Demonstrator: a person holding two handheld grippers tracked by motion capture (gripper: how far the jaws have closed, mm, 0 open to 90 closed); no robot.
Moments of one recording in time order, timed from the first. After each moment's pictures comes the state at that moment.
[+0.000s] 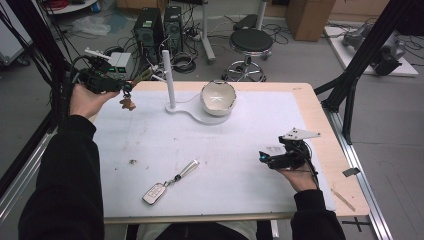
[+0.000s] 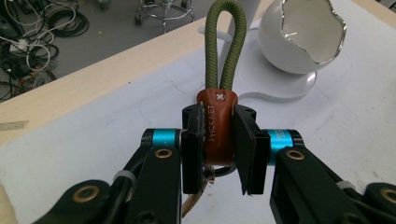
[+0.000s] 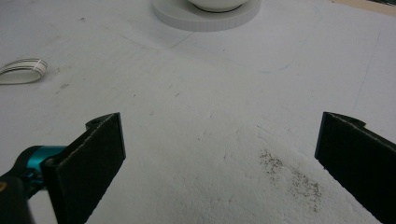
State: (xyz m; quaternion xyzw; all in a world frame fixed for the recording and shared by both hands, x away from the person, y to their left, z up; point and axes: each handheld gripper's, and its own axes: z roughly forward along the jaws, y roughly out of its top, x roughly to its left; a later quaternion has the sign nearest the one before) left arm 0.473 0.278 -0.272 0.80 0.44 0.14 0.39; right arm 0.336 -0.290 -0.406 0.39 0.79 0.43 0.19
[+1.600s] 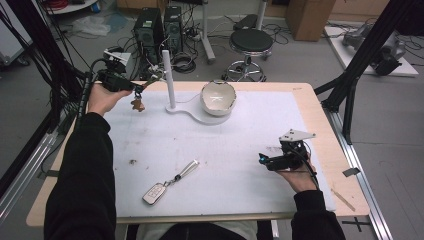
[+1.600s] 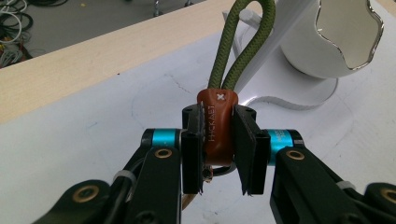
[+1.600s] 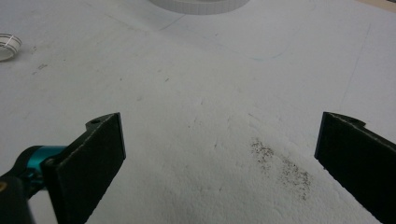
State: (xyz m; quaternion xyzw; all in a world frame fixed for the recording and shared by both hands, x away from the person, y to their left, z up) left arm 0.522 0.265 -0.313 0.79 0.46 0.09 0.38; right arm 0.335 -0.286 -0.408 0.39 0.81 0.39 0.21
